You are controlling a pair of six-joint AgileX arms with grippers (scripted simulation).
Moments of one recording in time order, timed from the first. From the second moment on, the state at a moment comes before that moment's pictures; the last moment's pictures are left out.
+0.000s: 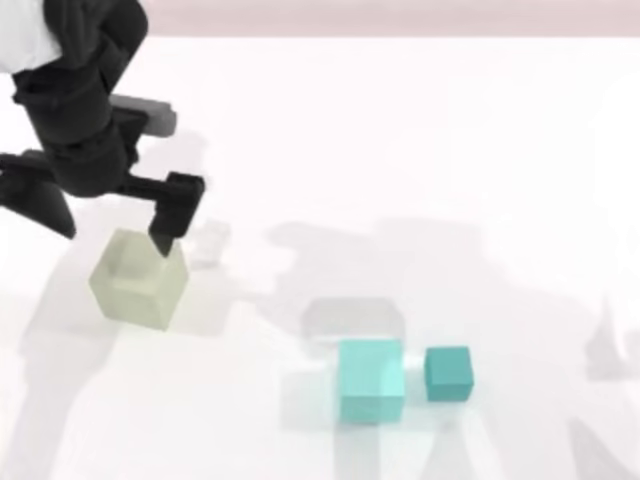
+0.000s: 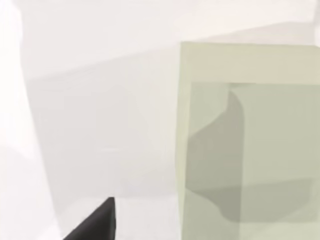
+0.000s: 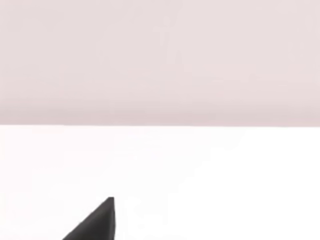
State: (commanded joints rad) left arm -0.26 1.93 1.50 -1.14 0.00 -0.01; right arm 0.01 0.00 0.00 0.00 0.00 0.00
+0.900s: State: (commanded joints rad) left arm -0.26 2.05 1.29 -0.82 0.00 0.00; right arm 0.01 0.00 0.00 0.00 0.00 0.00
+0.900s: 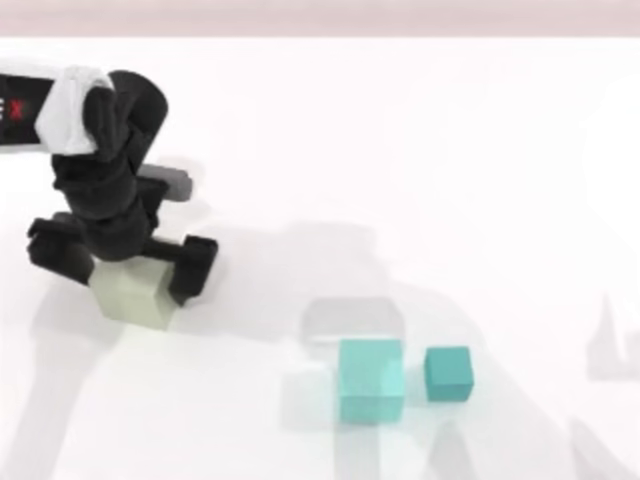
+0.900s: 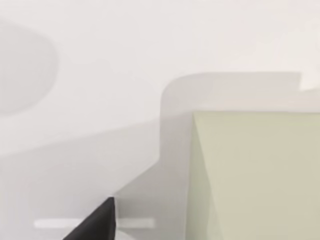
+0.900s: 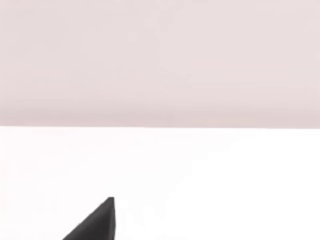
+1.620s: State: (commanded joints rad) left arm -0.26 2.05 1.29 -0.81 0.00 0.00; right arm 0.01 0.00 0.00 0.00 0.00 0.00
